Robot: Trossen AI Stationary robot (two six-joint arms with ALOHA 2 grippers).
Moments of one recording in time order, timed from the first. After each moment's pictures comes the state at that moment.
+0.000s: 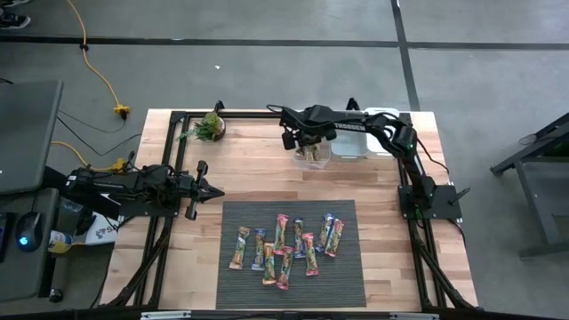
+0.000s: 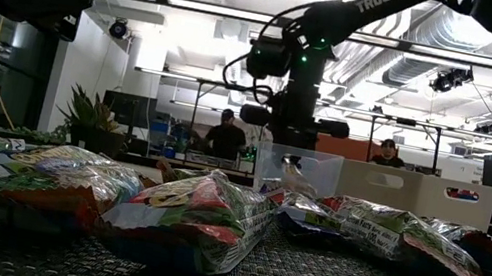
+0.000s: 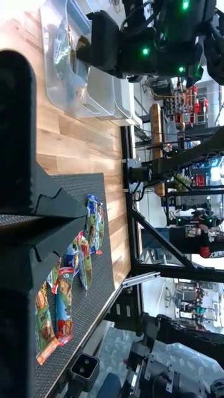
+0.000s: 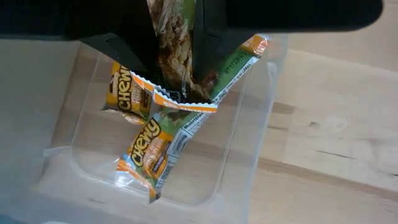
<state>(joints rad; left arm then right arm) -0.09 0.02 0.01 0.01 0.03 0.05 -0.44 2.16 1.75 -0.97 0.24 0.89</state>
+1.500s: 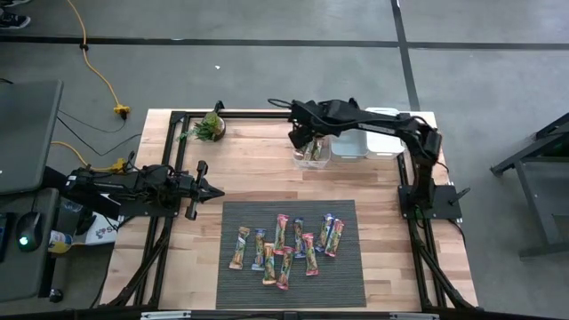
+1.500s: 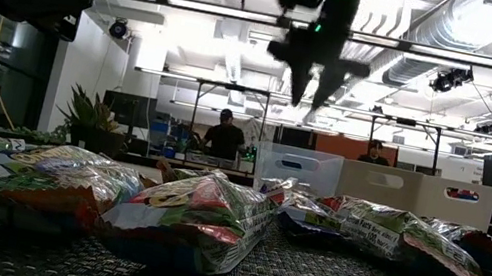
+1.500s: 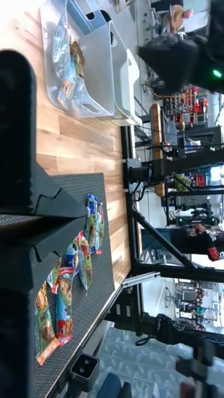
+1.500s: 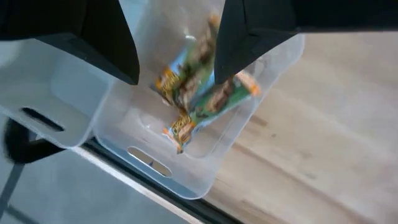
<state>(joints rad) -0.09 0.02 0.01 0.01 0.03 0.05 -0.34 1.88 1.75 -1.09 0.39 0.63</state>
